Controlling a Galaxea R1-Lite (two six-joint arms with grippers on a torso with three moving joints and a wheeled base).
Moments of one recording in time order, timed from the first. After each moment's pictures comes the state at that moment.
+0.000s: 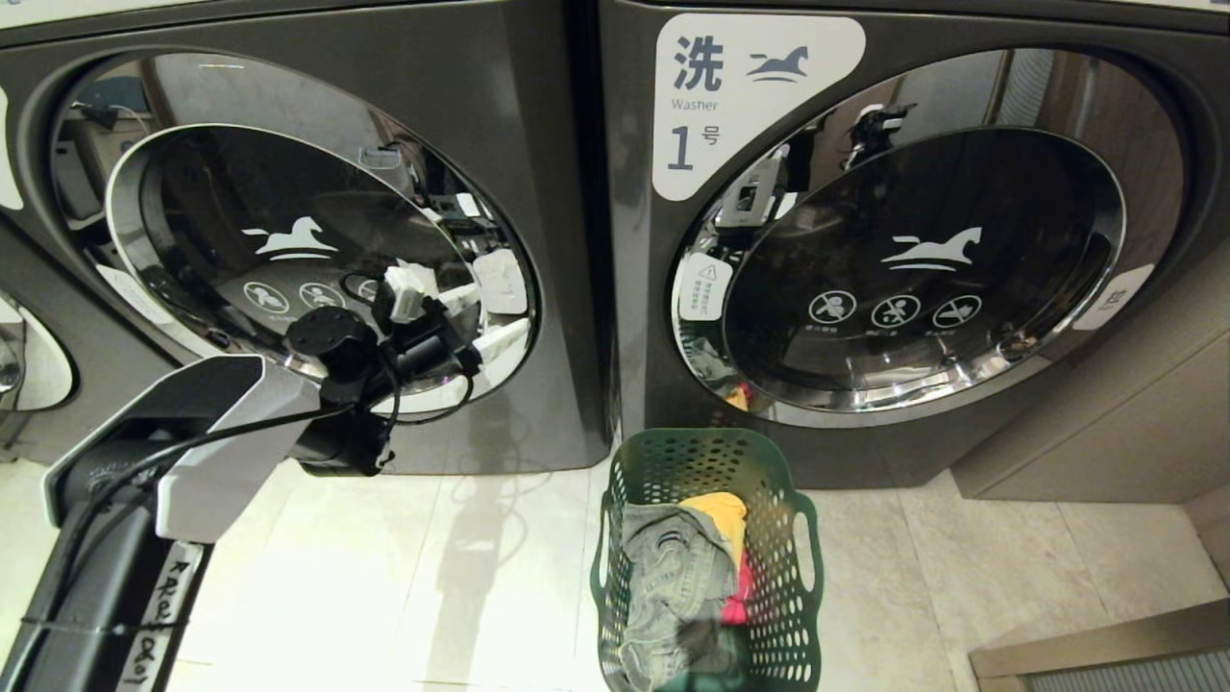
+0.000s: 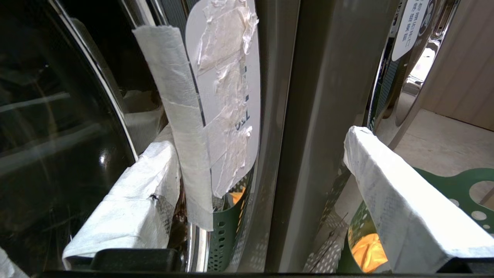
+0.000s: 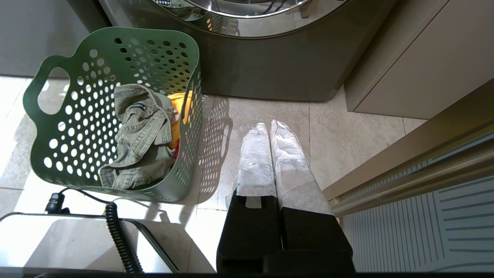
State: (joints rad) left arm -0.11 2.55 -1.61 -1.47 -0.92 -0.08; right arm 0.00 0.00 -0.04 0.09 0.00 -0.05
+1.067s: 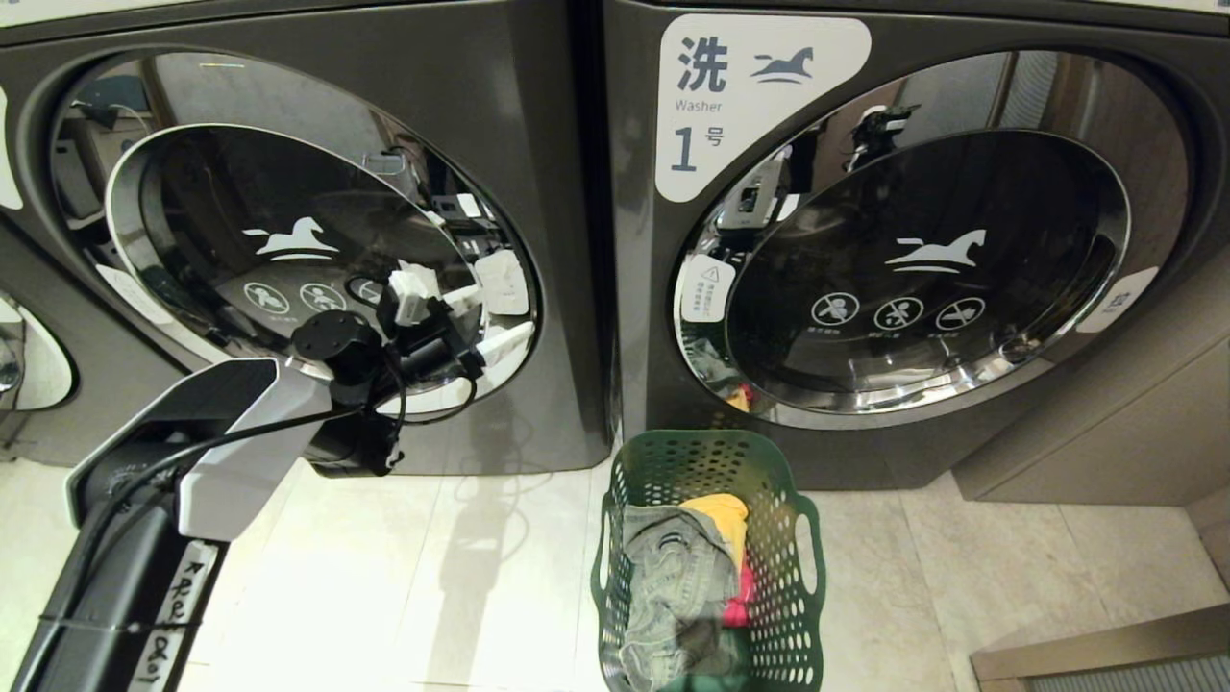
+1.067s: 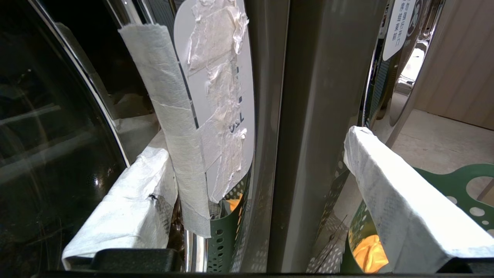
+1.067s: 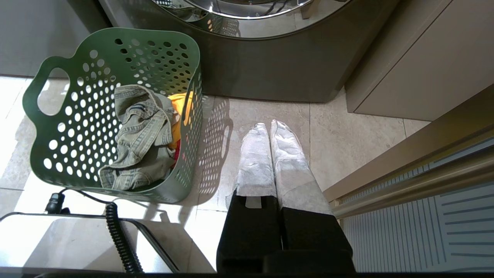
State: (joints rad) left arm -0.17 2.57 -1.63 -1.51 -1.01 -0.08; right arm 0.00 0.00 -0.04 0.09 0.00 -0.05
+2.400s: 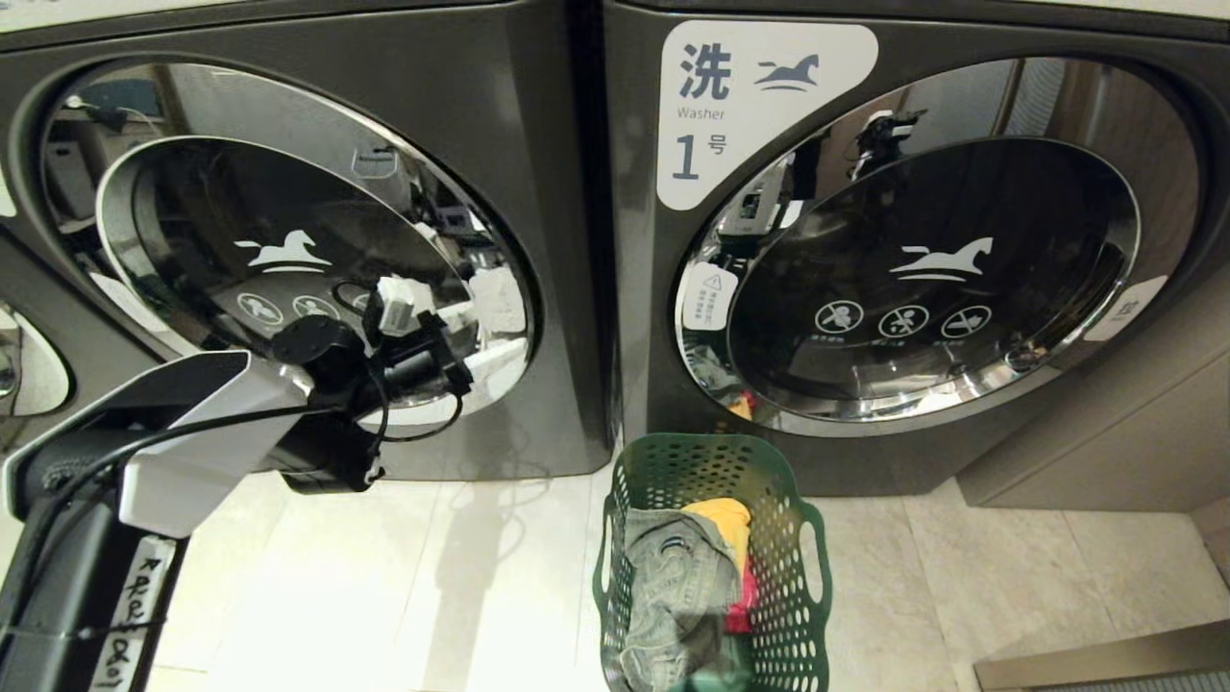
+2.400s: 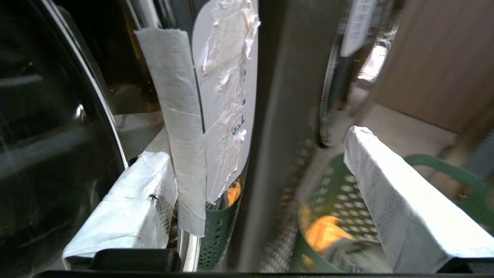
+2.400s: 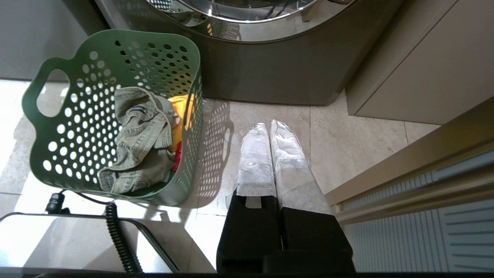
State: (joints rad) left arm -0.17 2.48 -1.39 -1.53 -1.08 -0.11; right arm 0.00 0.00 -0.04 0.09 0.00 -0.05
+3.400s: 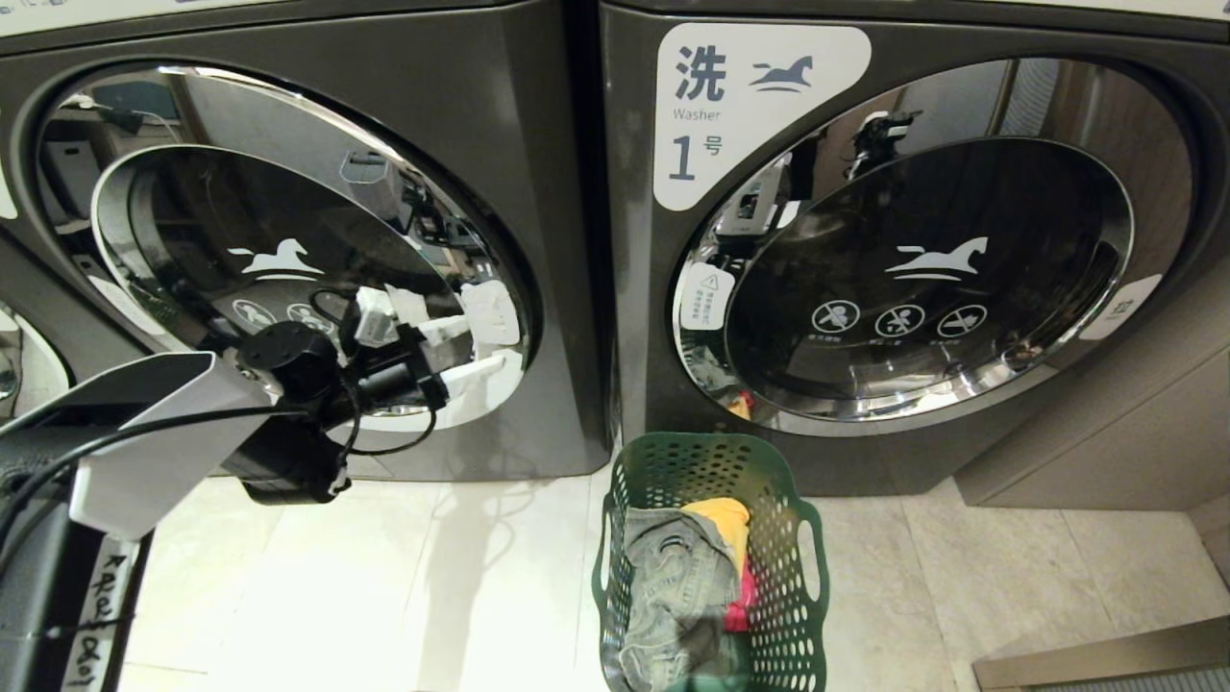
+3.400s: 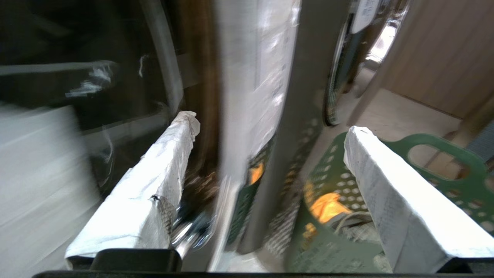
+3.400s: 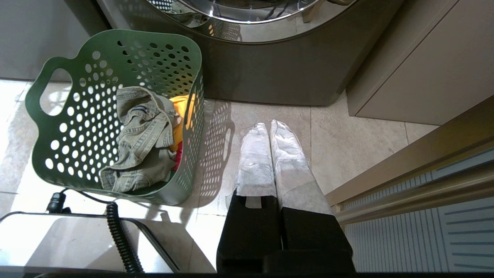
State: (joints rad) left arm -0.01 2.44 -1.34 -1.52 -1.05 -0.10; right arm 0.00 0.00 -0.04 0.09 0.00 -0.05
